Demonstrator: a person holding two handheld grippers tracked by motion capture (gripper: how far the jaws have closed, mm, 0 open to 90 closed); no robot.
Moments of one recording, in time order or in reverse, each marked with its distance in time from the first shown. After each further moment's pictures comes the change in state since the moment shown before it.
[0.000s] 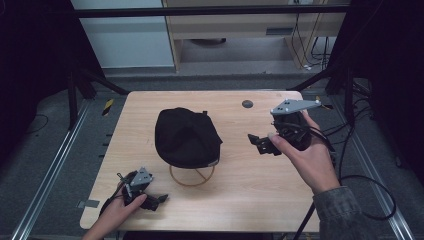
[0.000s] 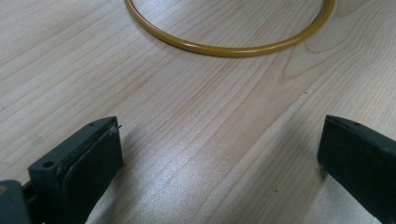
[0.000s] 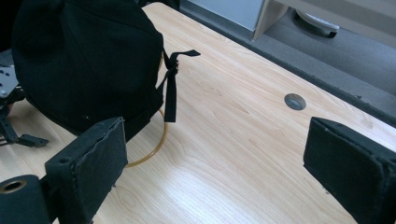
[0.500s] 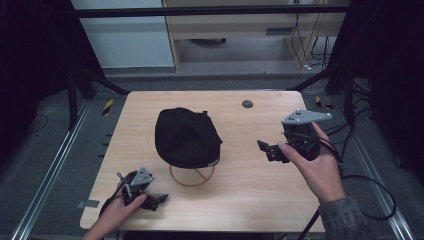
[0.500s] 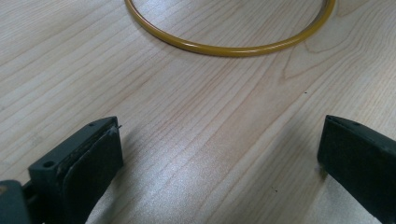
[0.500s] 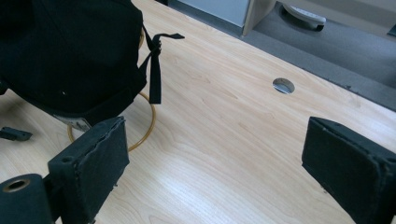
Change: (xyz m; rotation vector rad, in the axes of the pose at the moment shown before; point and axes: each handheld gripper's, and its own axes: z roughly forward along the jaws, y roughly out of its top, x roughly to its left) left arm 0.000 0.000 0.000 0.003 -0.001 0.002; right arm -0.009 -0.032 -0.003 -0.009 -0.038 0.040
